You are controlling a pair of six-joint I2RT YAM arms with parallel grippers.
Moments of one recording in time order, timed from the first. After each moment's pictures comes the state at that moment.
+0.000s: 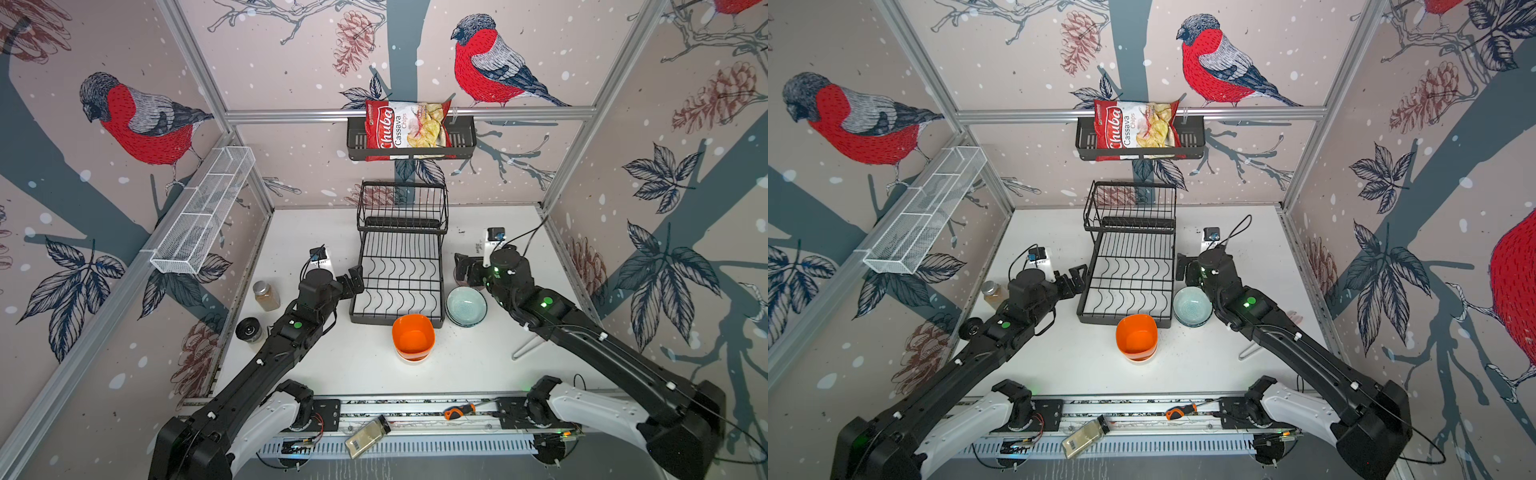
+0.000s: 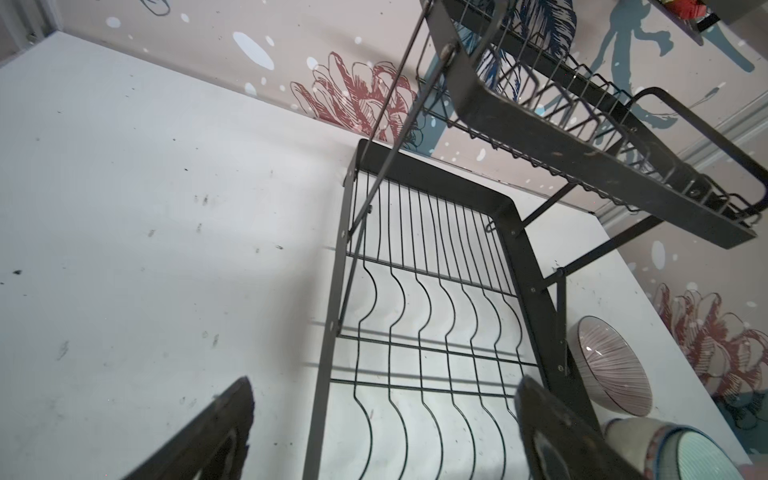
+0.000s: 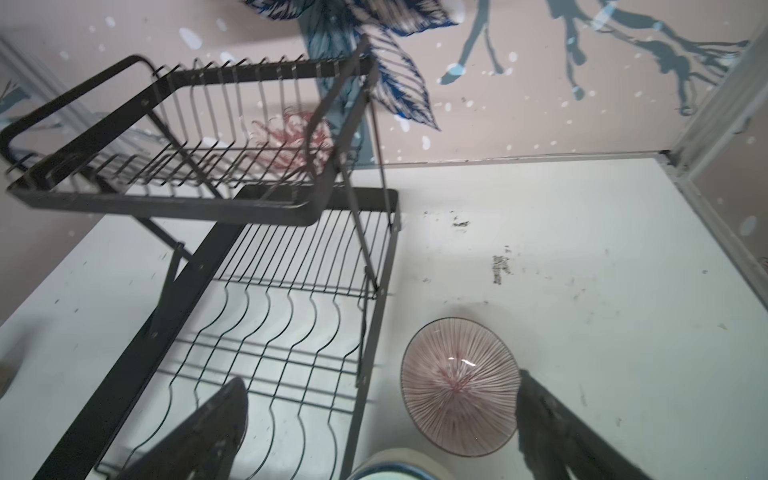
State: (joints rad) left arm -0.43 0.91 0.58 -0.07 -0.13 -0.53; right arm 0.74 1.07 0.91 -0.31 0.38 0.32
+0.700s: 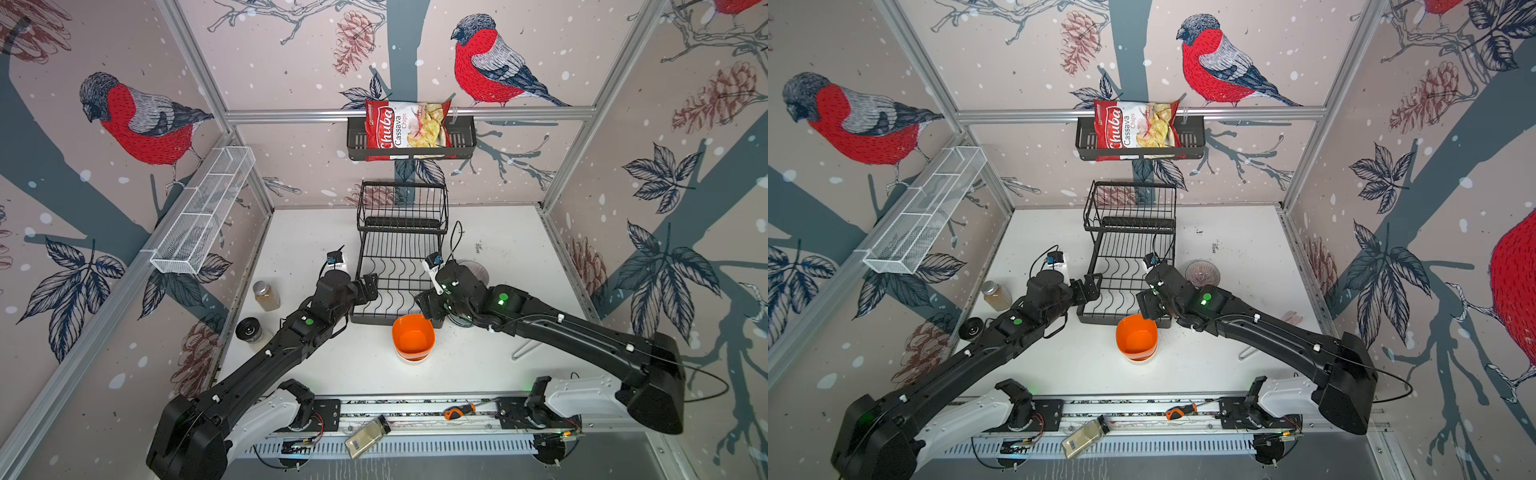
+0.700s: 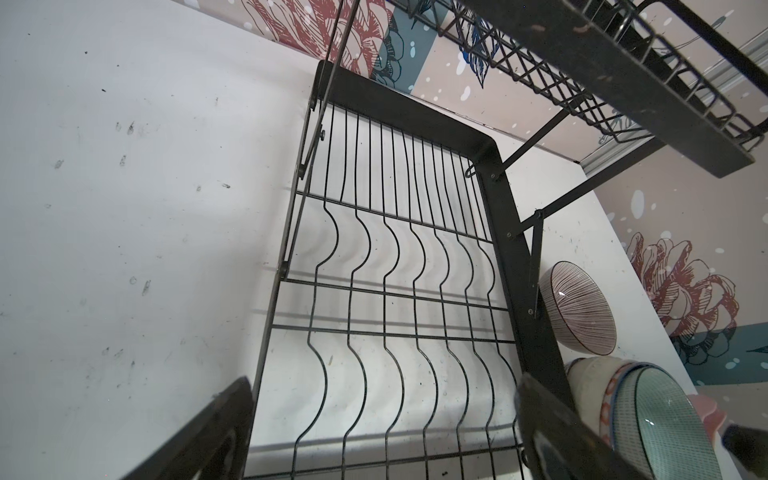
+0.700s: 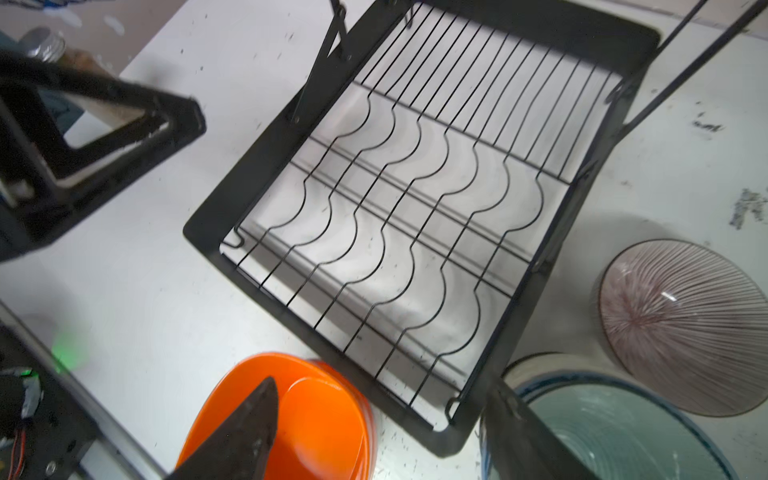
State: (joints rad) left arm -0.55 0.99 0.61 -0.13 -0.14 -0.60; right arm 1.02 1.29 1.05 -0.57 0.17 0.35
